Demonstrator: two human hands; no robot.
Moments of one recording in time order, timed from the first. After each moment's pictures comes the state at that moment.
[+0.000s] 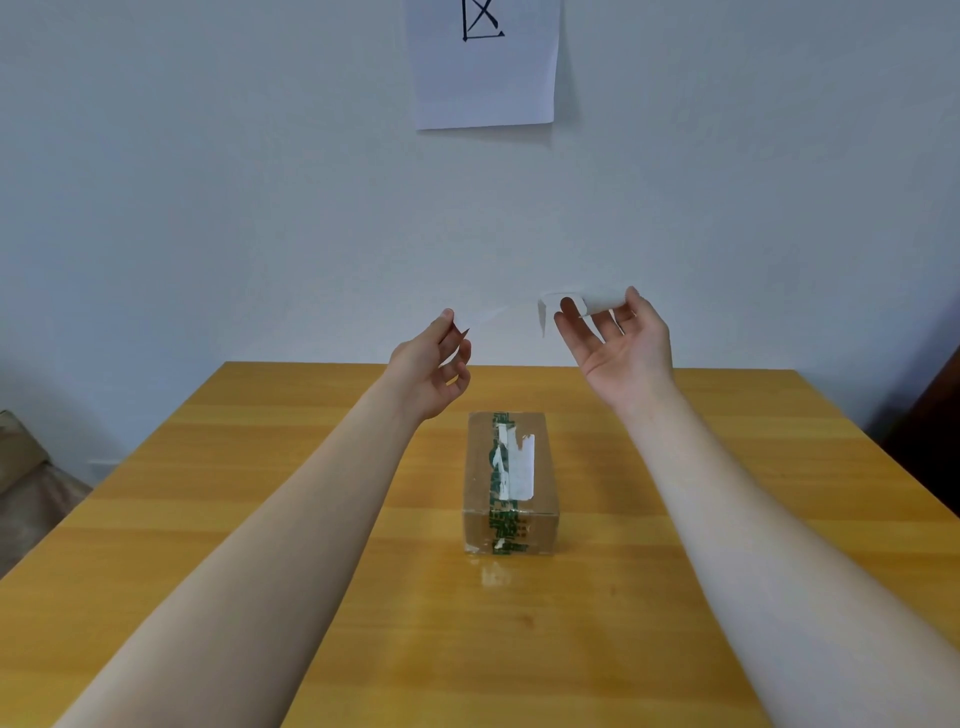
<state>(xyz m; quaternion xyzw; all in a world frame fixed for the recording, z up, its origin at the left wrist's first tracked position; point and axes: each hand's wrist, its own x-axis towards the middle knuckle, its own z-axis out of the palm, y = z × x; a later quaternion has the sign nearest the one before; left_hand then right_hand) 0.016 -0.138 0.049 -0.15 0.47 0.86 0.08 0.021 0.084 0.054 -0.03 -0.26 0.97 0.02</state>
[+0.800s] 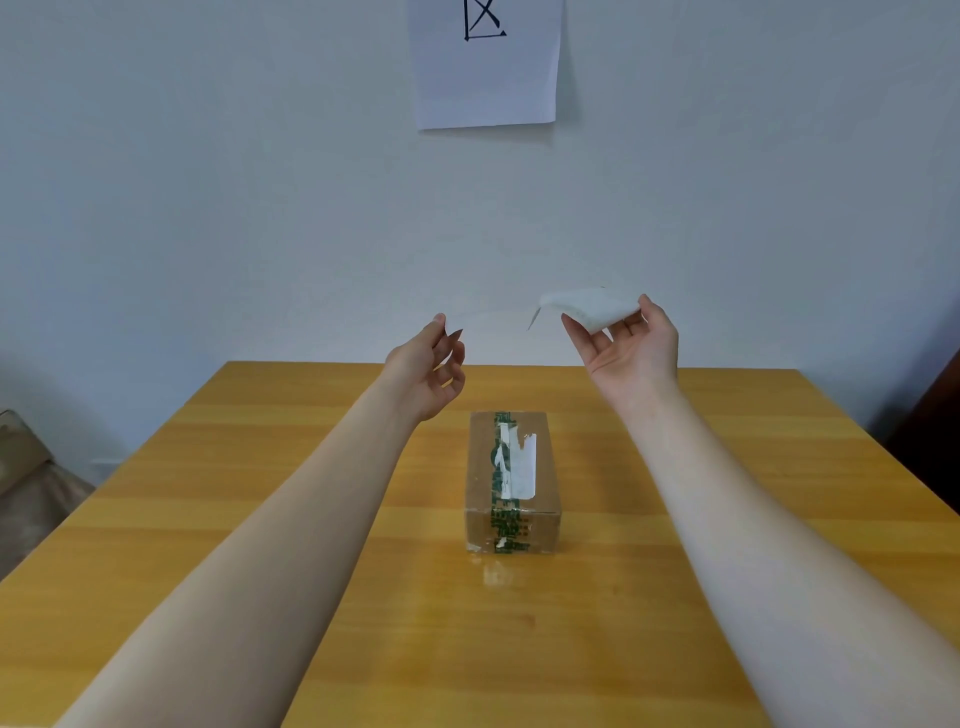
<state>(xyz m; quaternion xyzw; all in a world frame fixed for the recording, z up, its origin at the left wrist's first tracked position) 0.014 -0.145 0.043 -0.17 0.46 0.87 0.07 0.019 0.087 0.050 -0.04 -0.25 0.96 0.06</state>
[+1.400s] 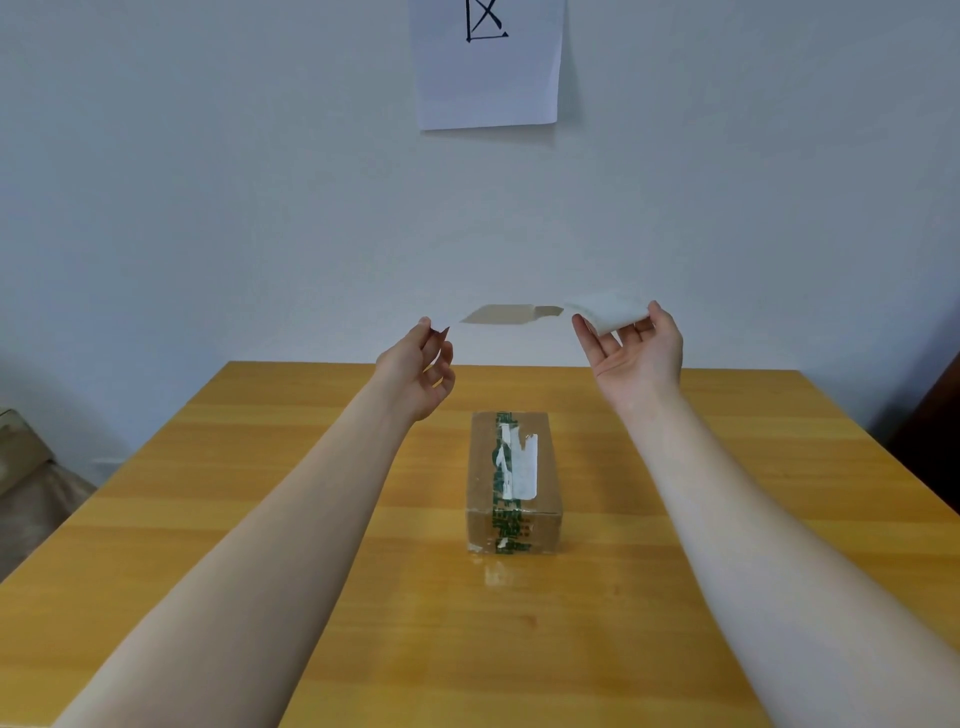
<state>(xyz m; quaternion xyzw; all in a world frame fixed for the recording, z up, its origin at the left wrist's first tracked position) 0.016 -0.152 0.045 -0.19 0.42 0.89 0.04 0.017 0.087 0.046 -0.07 -0.24 0.96 0.09</state>
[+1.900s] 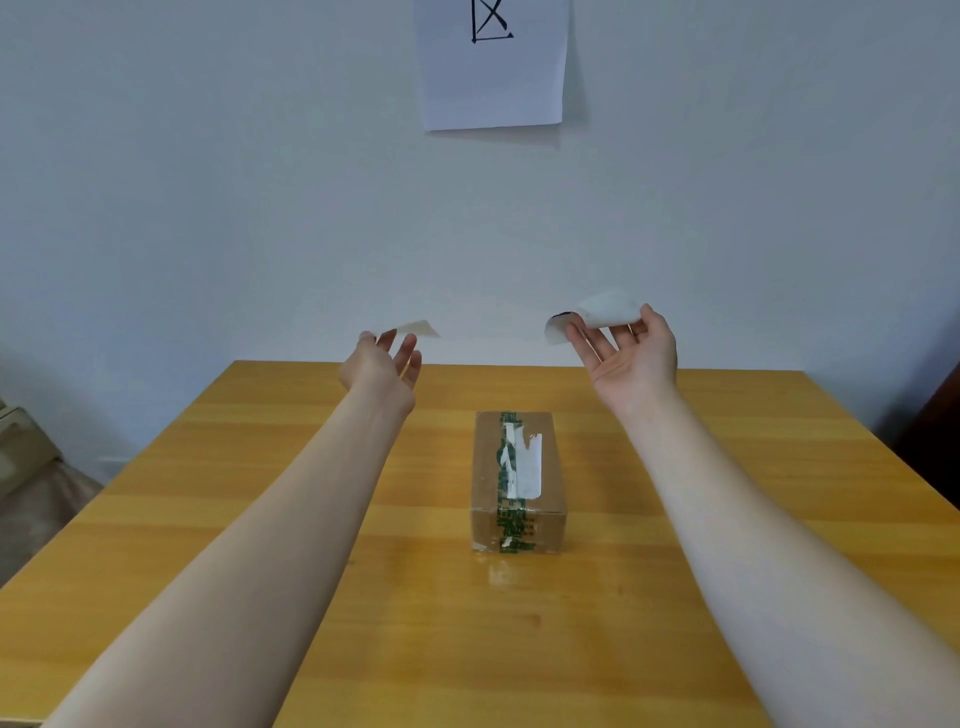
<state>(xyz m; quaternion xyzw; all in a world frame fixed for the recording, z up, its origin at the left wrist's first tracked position) 0.023 -0.168 0.052 -0.29 0.34 0.89 -0.13 0.016 0.081 0.043 -0.08 -0.27 0.96 0.06</state>
